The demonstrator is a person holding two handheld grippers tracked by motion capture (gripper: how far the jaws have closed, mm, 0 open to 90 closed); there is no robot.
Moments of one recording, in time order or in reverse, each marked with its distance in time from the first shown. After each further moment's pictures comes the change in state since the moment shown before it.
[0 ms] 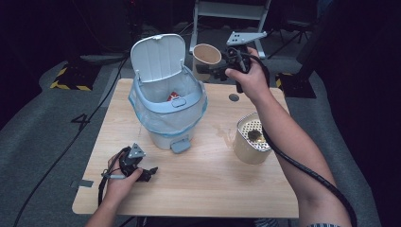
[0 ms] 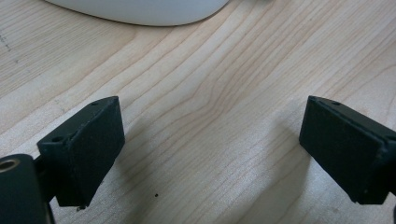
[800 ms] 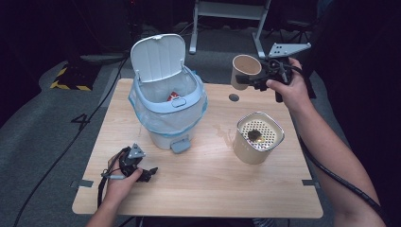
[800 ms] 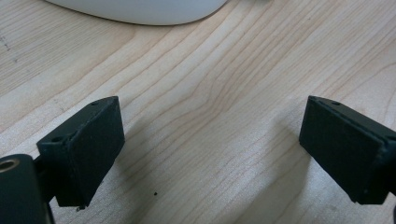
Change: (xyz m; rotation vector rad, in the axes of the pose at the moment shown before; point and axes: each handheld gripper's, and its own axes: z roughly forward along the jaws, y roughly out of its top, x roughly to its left) left arm 0.000 -0.001 0.000 -0.002 -0.003 0.001; right arm -0.017 -0.038 -0.099 0.082 -0.096 -0.015
